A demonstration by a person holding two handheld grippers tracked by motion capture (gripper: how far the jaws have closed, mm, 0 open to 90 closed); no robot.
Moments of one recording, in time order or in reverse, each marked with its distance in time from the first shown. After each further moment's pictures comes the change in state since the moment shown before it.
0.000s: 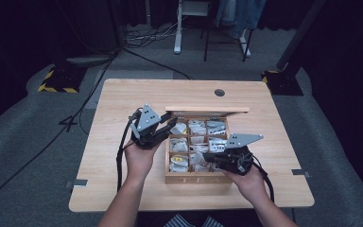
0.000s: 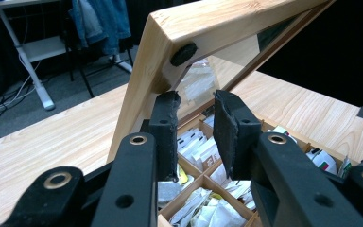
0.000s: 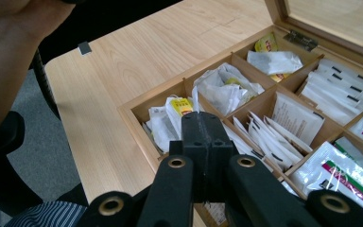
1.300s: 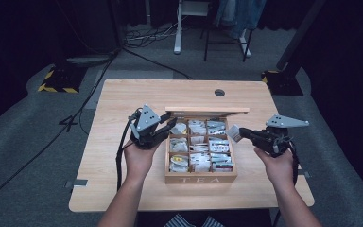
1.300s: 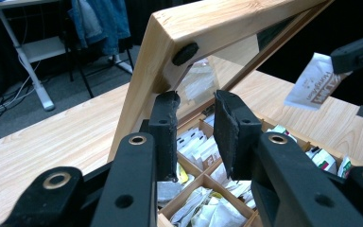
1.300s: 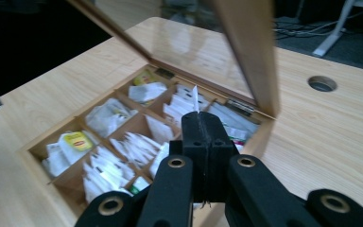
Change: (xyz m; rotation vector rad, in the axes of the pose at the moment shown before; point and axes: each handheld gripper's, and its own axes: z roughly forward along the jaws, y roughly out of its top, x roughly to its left) left arm 0.001 0.000 -0.001 0.002 -0.001 0.005; right arm -0.068 -0.003 -0.073 -0.133 -0.272 0.136
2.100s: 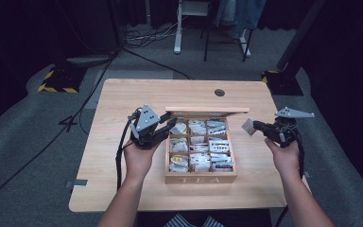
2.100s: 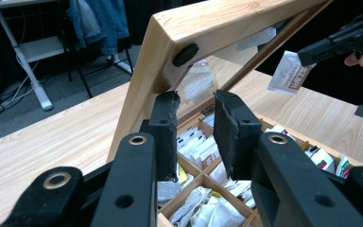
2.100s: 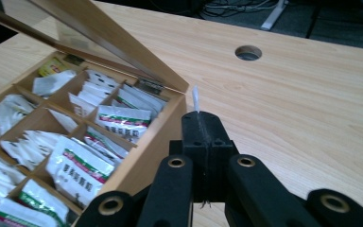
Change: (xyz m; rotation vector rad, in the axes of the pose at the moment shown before) left arm 0.001 0.000 -0.001 0.001 -0.007 -0.002; right arm -0.062 -0.012 0.009 0.064 -0.166 0.084
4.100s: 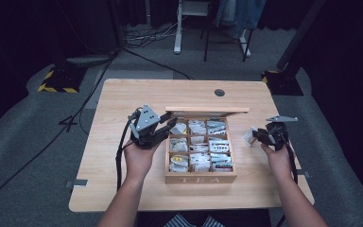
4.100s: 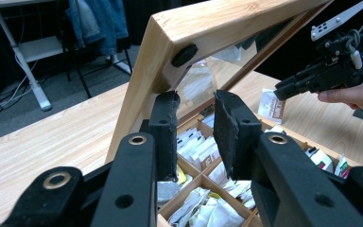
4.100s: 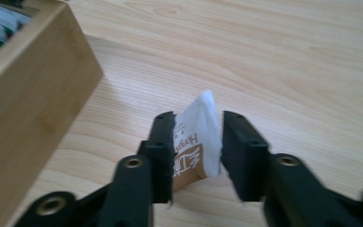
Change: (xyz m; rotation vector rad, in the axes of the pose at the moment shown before) left arm 0.000 0.000 0.000 -0.002 -0.002 -0.003; right arm -0.037 -0.045 0.056 0.176 -0.200 0.043
